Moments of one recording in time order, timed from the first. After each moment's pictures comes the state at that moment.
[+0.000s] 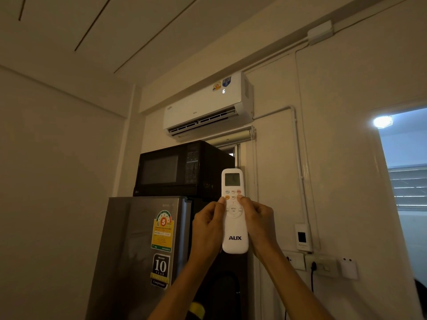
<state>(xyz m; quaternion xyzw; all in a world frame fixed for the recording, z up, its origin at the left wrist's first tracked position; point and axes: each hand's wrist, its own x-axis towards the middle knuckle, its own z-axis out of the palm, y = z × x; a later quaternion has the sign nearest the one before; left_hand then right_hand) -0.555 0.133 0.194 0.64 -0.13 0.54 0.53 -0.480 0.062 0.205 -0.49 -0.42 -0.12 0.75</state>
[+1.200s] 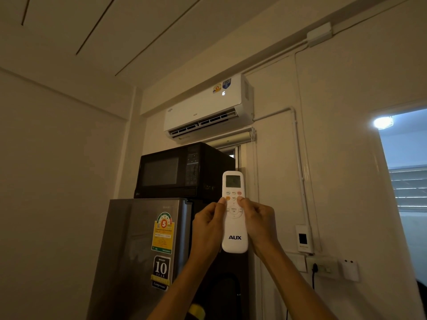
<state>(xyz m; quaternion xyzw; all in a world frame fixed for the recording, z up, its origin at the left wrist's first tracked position) -0.555 0.133 0.197 0.65 -0.12 0.54 0.52 -0.476 0.061 0.208 -0.51 -0.42 -0.13 0.74</state>
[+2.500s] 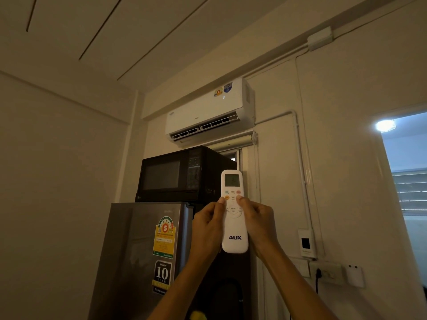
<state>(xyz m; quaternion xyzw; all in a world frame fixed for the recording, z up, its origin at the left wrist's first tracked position) -0.556 0.139 0.205 0.65 -0.12 0.55 0.51 -0.480 0.066 0.218 -0.52 -0.42 -0.14 0.73</state>
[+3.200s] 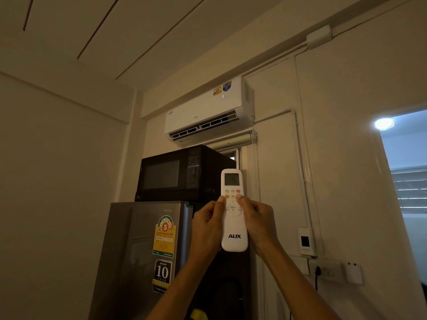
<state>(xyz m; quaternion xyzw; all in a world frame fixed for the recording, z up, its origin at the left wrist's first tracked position) -0.556 0.140 0.205 0.65 -0.12 0.54 0.52 -0.482 0.065 0.218 -0.53 -0.41 -0.14 0.73</state>
